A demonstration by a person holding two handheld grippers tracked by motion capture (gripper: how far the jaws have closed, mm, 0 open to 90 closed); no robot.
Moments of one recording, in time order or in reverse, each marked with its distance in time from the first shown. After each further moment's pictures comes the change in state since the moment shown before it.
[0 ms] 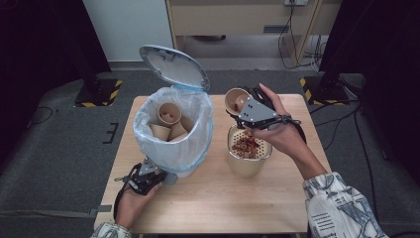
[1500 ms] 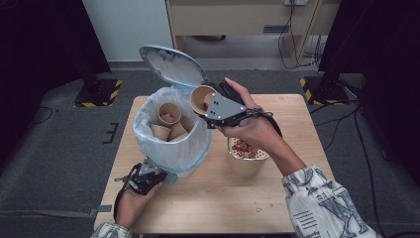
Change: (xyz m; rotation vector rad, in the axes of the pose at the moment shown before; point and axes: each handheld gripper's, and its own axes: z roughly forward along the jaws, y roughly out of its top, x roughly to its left) left arm 0.000 0.000 0.000 -0.004 0.000 -0.005; right arm 0.016 0.081 0.027 -0.092 0.109 -0.026
